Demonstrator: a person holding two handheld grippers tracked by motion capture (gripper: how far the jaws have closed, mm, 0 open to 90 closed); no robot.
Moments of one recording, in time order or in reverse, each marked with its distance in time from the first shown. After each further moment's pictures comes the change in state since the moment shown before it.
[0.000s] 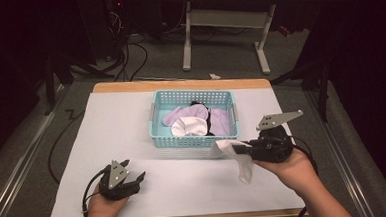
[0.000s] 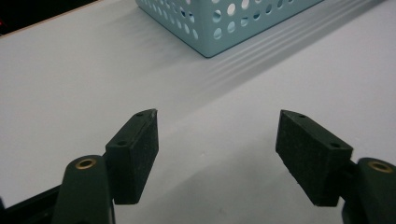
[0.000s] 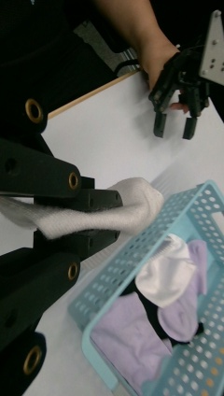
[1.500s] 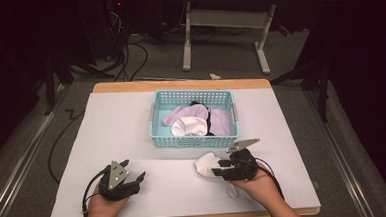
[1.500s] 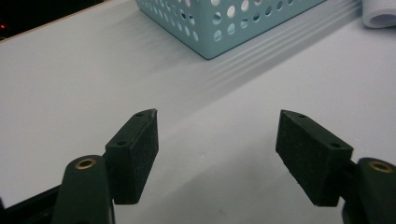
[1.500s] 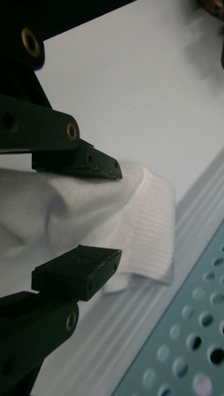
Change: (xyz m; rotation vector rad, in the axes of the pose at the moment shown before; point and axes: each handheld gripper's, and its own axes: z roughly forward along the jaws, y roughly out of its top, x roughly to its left) left arm -0.001 -0.001 -0.001 -0.011 0.007 0.003; right arm -0.016 -0.067 0.117 0.101 -0.025 0.073
